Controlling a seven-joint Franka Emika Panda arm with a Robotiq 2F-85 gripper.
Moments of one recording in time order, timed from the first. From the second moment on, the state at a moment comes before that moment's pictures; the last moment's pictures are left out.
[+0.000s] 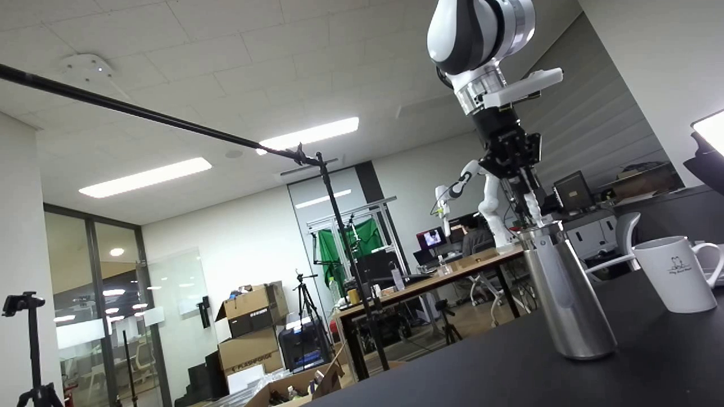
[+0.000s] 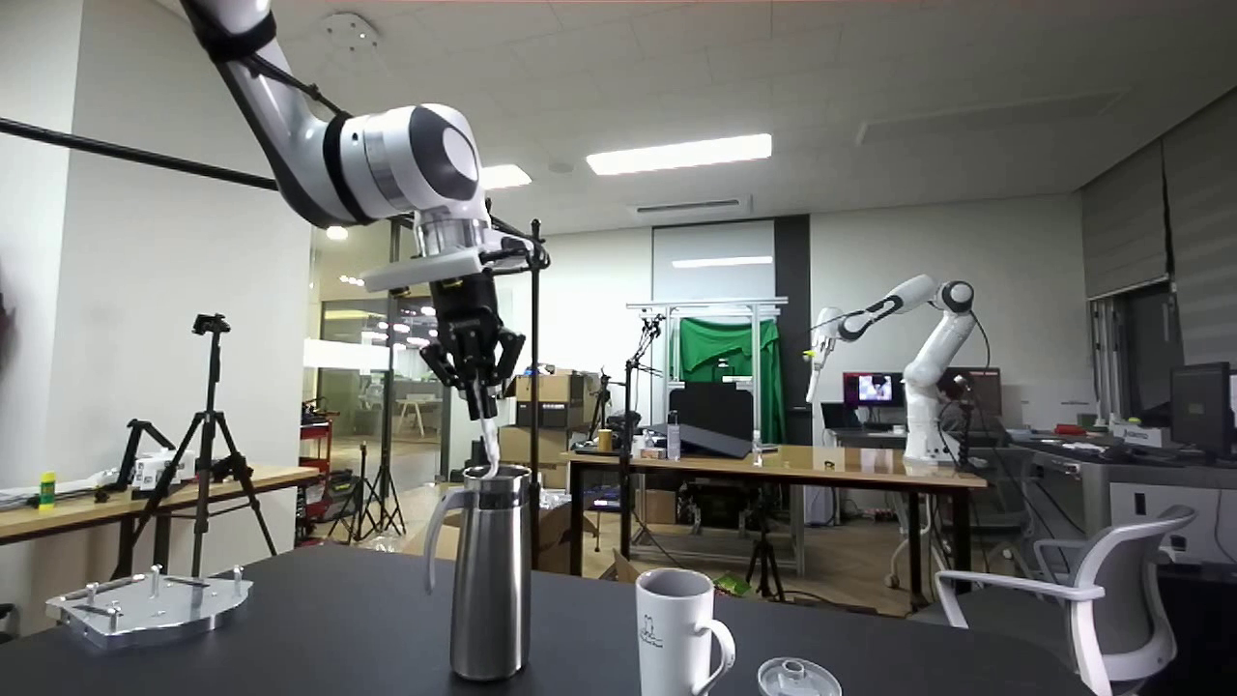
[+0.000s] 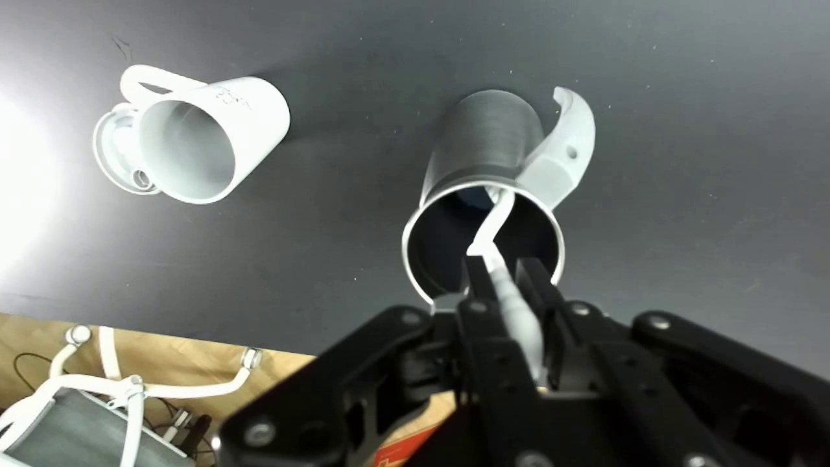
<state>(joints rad) 0.07 0.06 0.10 -2.14 -0.18 2.36 0.12</state>
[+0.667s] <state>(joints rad) 0.08 0.06 0.10 -2.06 -0.24 2.24 0.12</state>
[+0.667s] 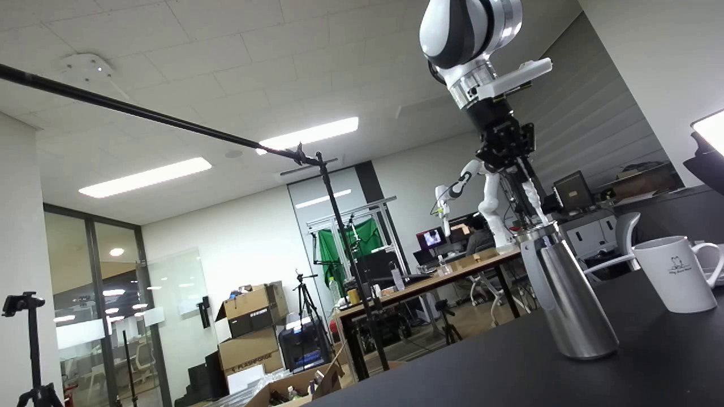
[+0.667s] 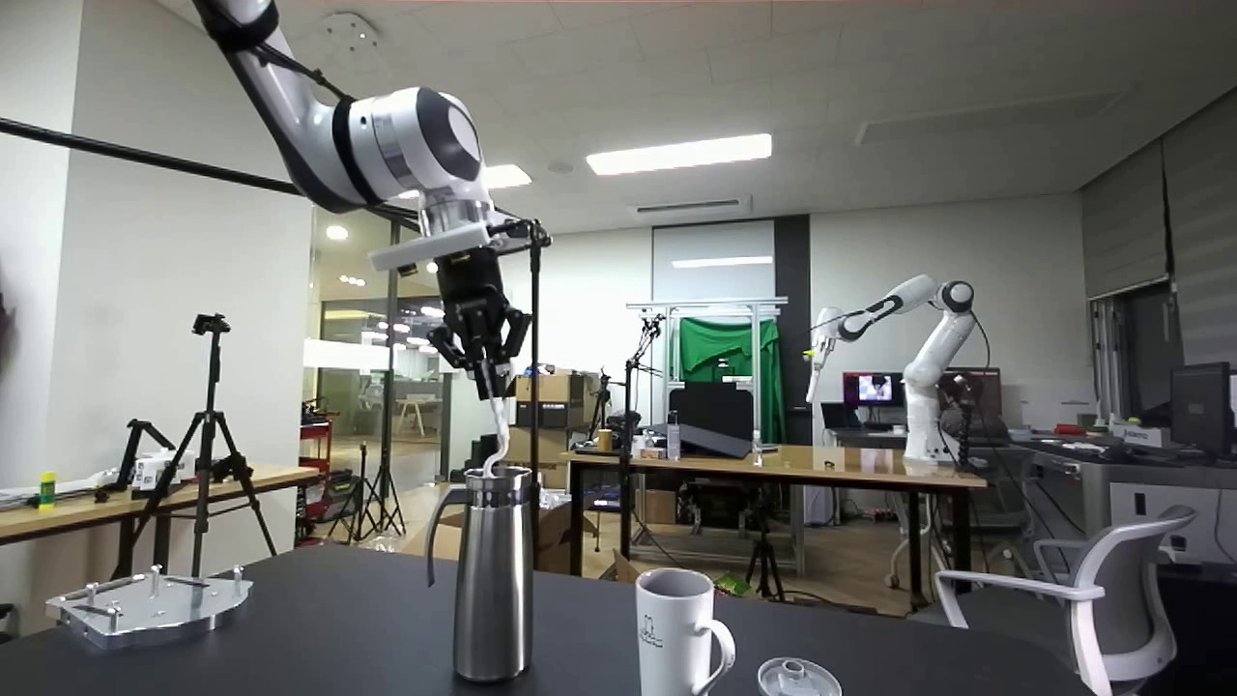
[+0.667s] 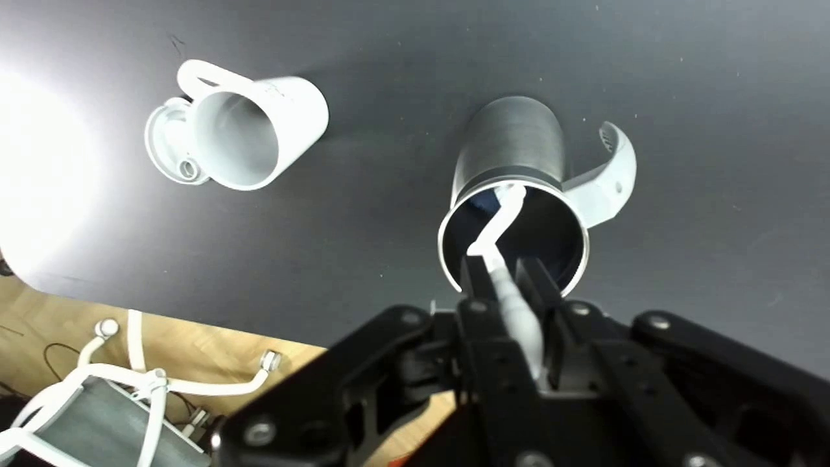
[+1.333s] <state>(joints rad) 0.11 -0.04 0.11 -1.93 -0.27 1.94 0.09</state>
